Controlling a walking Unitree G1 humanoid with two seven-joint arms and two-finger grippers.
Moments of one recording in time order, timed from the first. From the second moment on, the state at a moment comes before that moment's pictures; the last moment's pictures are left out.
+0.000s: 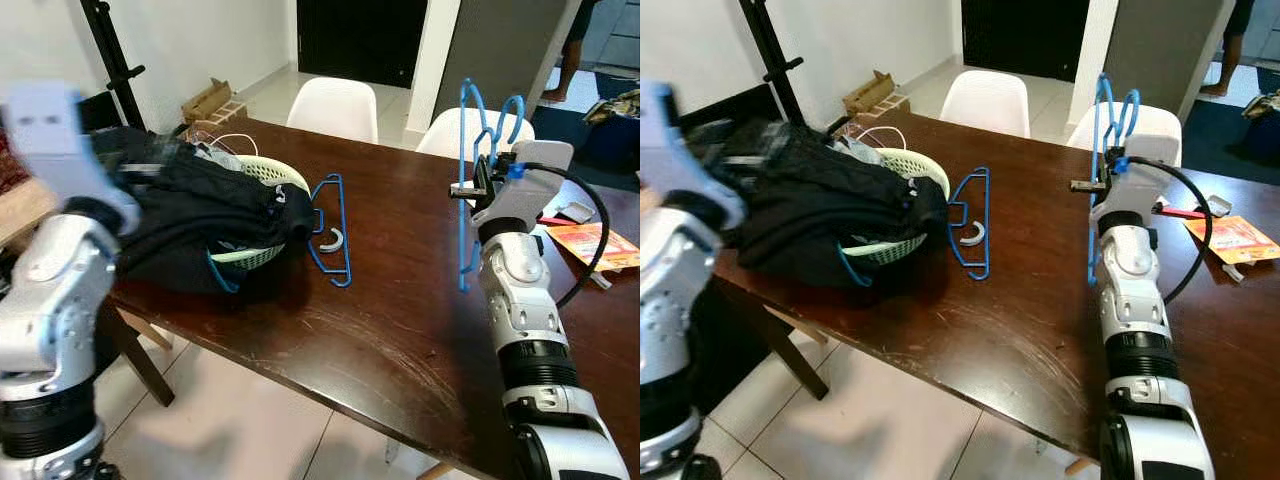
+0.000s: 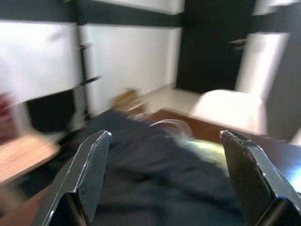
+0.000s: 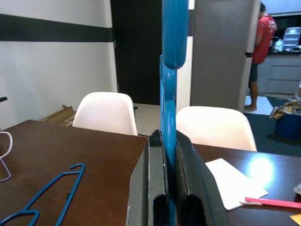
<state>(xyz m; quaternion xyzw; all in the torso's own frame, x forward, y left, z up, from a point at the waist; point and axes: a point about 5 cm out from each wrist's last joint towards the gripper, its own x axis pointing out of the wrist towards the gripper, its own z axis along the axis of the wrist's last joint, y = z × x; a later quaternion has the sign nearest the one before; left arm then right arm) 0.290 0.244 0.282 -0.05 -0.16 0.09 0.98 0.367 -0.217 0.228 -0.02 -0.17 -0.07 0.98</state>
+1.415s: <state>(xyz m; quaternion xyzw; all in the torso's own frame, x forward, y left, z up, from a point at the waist) 0.297 0.249 0.280 -0.08 -0.15 0.08 0.98 0.368 -0.211 0.225 -0.02 -0.17 -0.06 0.98</state>
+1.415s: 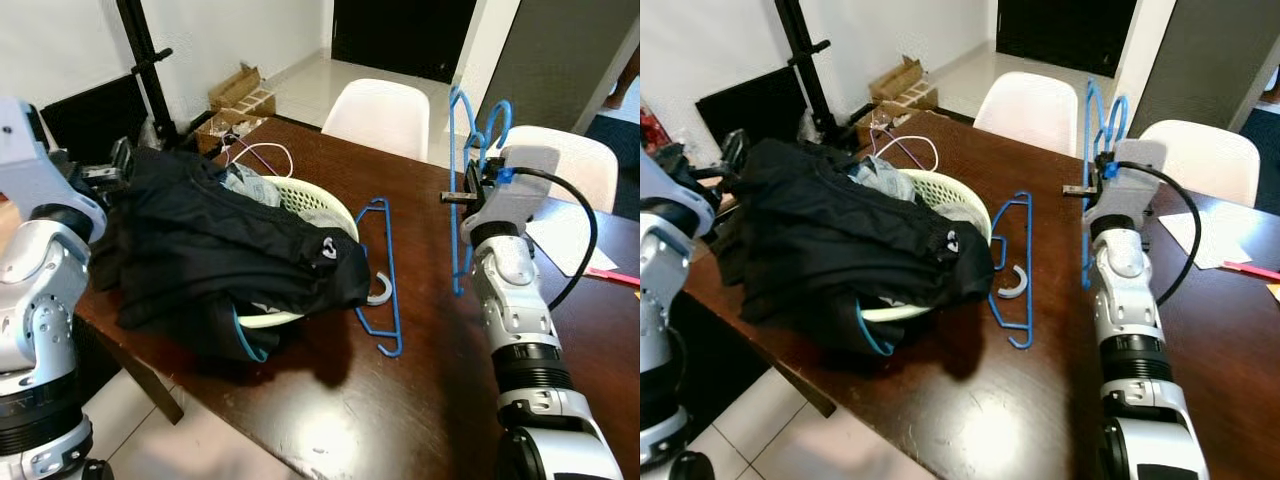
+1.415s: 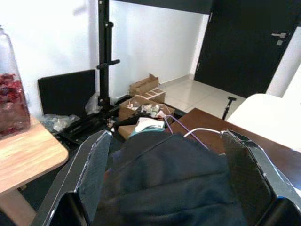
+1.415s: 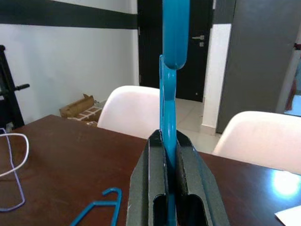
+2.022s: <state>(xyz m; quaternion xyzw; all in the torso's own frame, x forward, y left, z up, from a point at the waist) 0.269 0.224 0.300 0.01 -0.05 -0.06 1.00 0.367 -0.225 0.218 -0.01 -0.15 -0.08 0.98</state>
